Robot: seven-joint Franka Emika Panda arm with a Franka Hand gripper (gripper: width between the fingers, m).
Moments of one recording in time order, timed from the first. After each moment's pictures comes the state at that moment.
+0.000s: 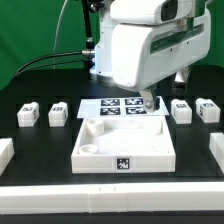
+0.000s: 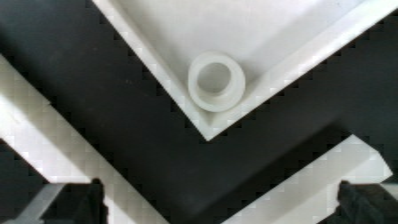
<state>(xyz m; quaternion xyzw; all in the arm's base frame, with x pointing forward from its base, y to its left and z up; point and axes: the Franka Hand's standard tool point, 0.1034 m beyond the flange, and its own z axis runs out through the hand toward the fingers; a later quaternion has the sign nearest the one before) 0.566 0.056 0.114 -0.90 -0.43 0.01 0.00</state>
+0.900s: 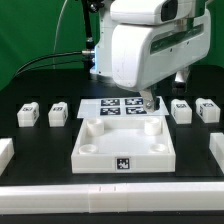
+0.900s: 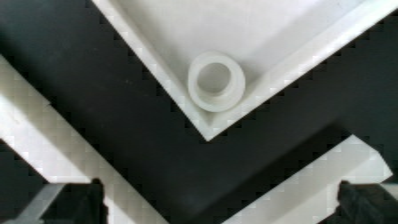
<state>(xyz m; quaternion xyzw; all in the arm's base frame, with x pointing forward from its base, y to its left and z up) 0.565 0.055 0.113 -0.90 -0.44 0.01 0.00</state>
